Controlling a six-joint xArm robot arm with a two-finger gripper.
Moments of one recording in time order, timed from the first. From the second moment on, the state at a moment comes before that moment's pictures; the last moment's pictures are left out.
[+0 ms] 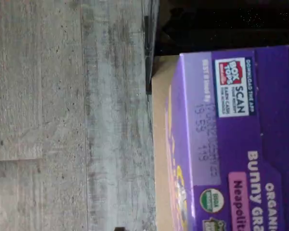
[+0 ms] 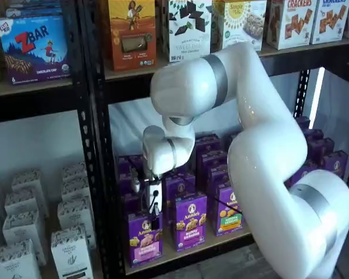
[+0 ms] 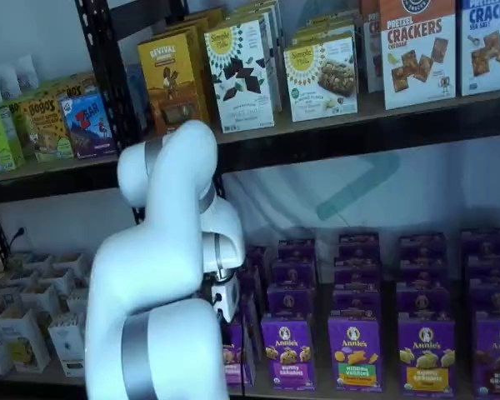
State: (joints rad) arm 0.36 0.99 -1.47 0.11 0.44 -1.31
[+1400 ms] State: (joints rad) arm 0.35 1.07 -1.57 0.08 0.48 -1.28
